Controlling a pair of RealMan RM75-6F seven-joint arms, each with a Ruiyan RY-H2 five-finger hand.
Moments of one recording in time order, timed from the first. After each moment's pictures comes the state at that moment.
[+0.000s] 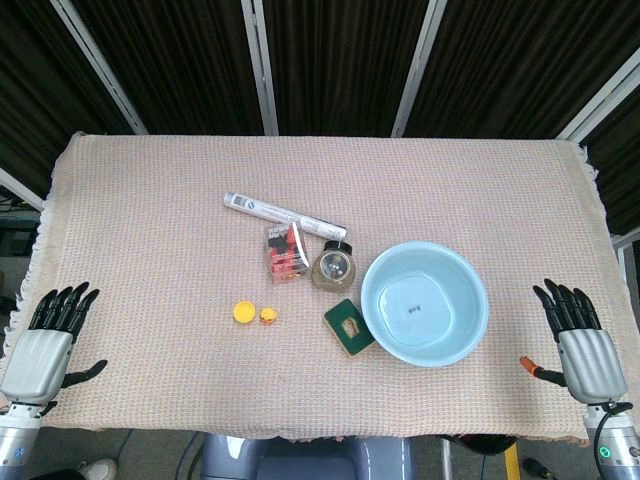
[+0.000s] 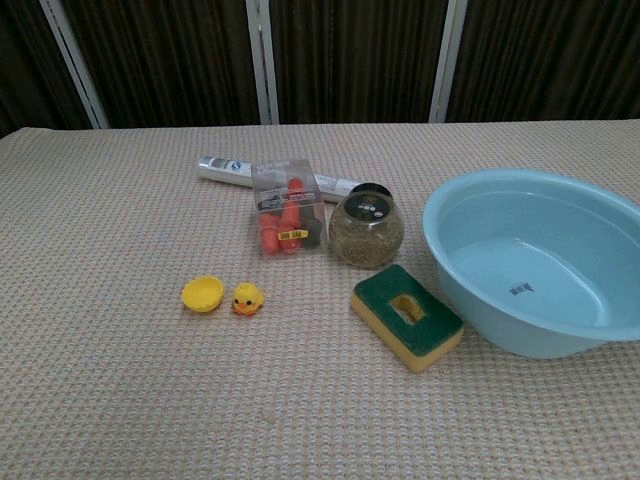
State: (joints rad) left arm -0.10 -1.16 0.01 -1.71 1.57 1.47 0.22; right arm 0.10 -1.14 0.04 -1.57 -1.57 1.50 0.00
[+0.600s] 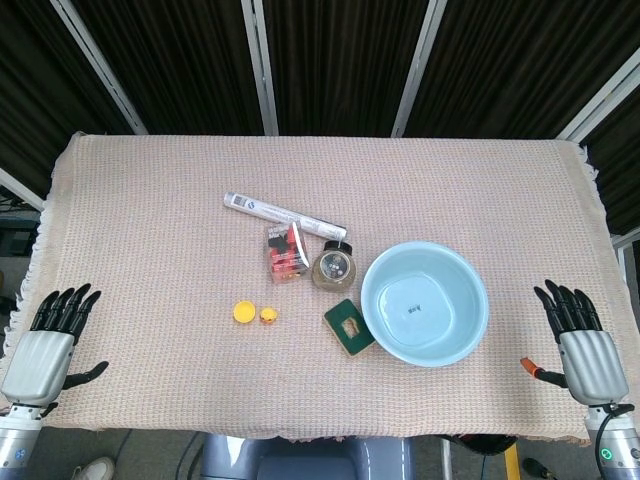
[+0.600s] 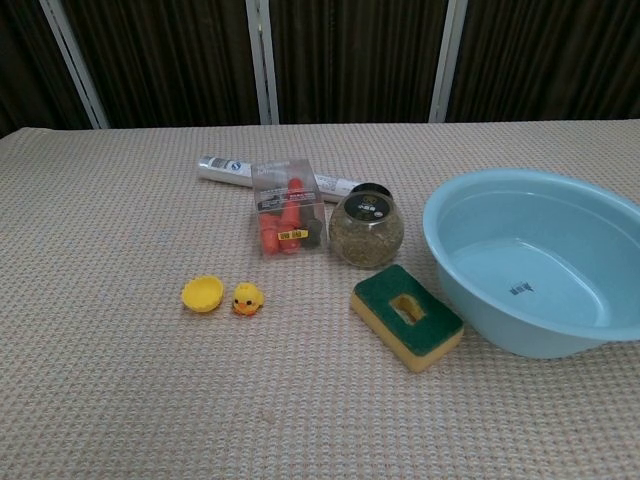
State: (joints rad) left arm -0.09 -1.16 0.02 -1.71 1.58 1.47 0.22; right arm 0.09 -1.14 0.04 -1.58 -1.58 1.50 0.00
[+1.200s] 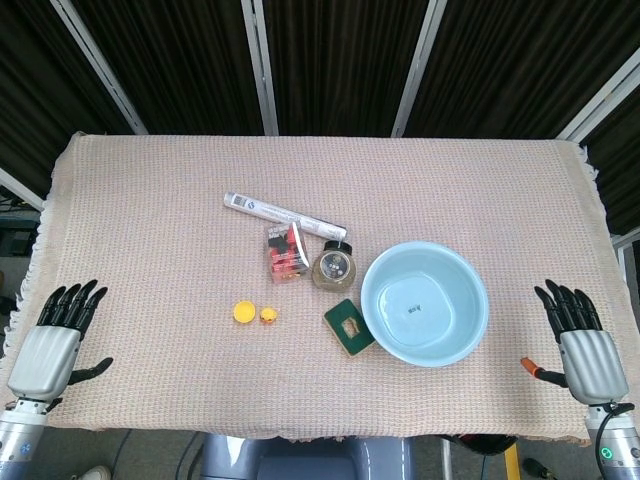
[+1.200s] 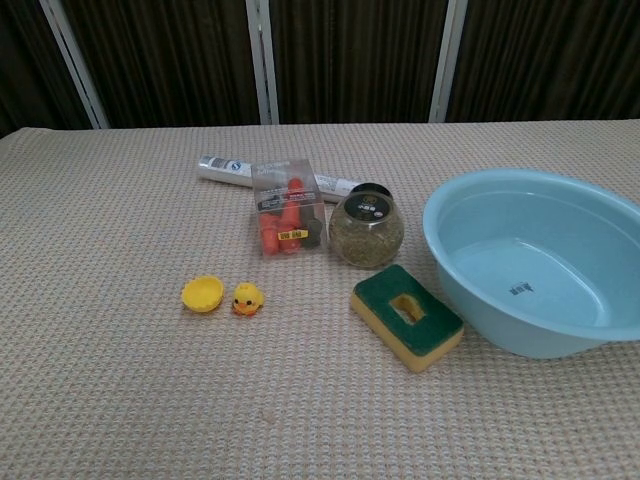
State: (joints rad) left arm -0.12 -1.16 0.00 -1.73 1.57 1.45 0.25; right arm 0.10 -1.14 0.04 -1.57 -1.57 1.50 0.01
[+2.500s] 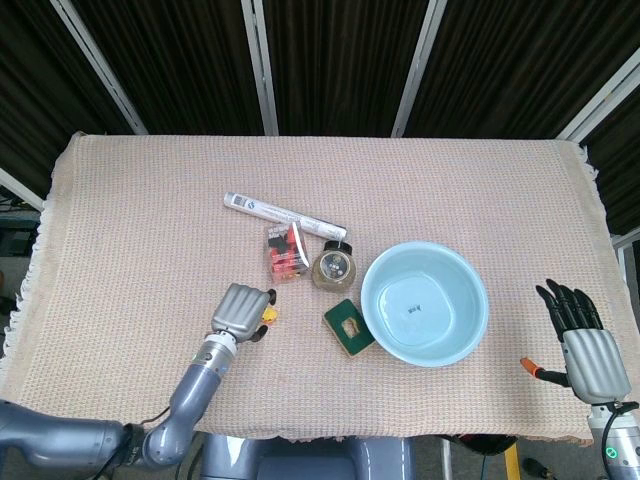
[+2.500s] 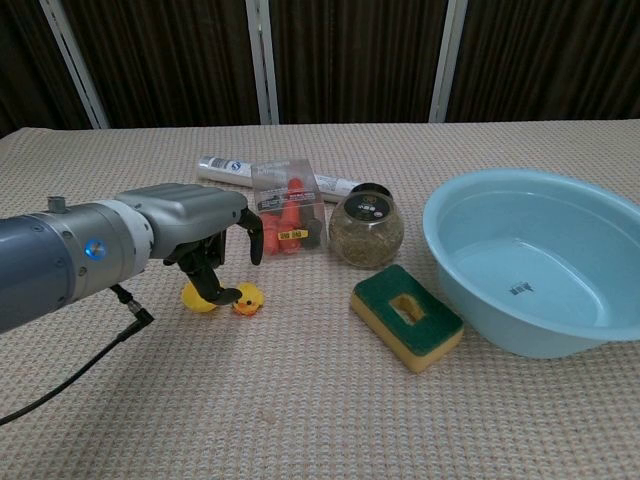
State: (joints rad) left arm -0.80 -1.71 -0.28 -1.81 0.57 1.15 1.11; right arm 0.10 -1.11 0.04 -1.59 -1.57 1.48 0.08
